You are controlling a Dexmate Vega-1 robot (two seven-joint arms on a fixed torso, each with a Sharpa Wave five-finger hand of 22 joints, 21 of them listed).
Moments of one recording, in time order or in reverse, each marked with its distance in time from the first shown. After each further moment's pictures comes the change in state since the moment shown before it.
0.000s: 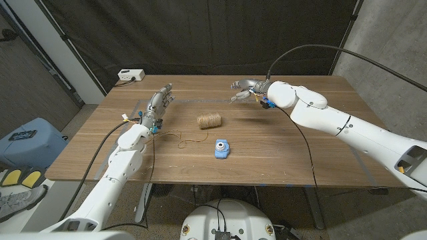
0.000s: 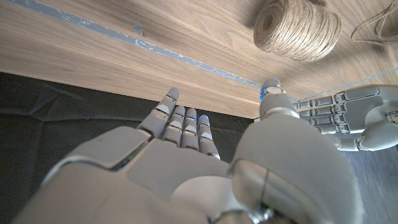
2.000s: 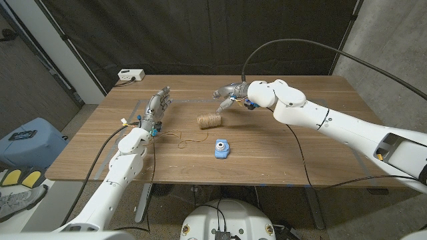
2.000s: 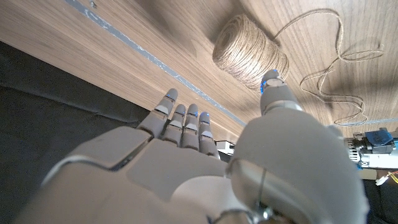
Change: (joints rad) left arm 0.029 -0.023 -0.020 -0.003 -0.013 -0.006 0.020; left_hand -0.045 0.003 0.000 0.020 0.000 0.023 0.005 0.000 0.000 0.003 0.003 0.000 0.000 0.003 0.003 0.000 0.010 0.005 0.005 -0.008 0.000; right arm 0.127 0.103 -0.159 0.070 -0.192 0.107 0.184; right_hand 0.069 -0.043 0.029 0.010 0.000 0.038 -0.009 0.019 0.004 0.053 -0.027 0.031 0.019 0.005 -0.013 0.007 0.019 -0.022 0.014 0.000 0.005
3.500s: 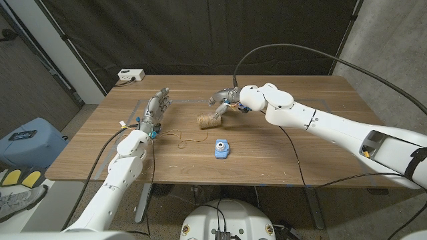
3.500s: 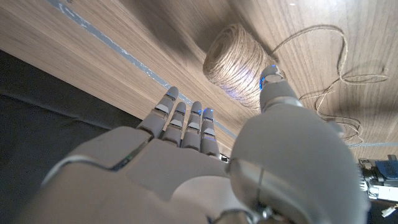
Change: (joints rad) left arm 0.029 -0.014 -0.020 -0.028 0.001 0.007 -0.001; left_hand -0.026 0.000 -0.001 0.023 0.000 0.009 0.002 0.000 0.000 0.004 -0.004 0.000 0.000 0.007 0.007 0.000 -0.003 0.005 0.006 -0.004 0.000; right arm 0.043 0.082 -0.068 0.148 -0.040 0.070 -0.001; right_hand 0.036 -0.018 0.019 0.003 0.004 0.069 -0.074 0.015 0.000 0.055 -0.063 0.013 0.009 0.027 -0.038 0.019 0.019 0.015 -0.015 0.000 0.000
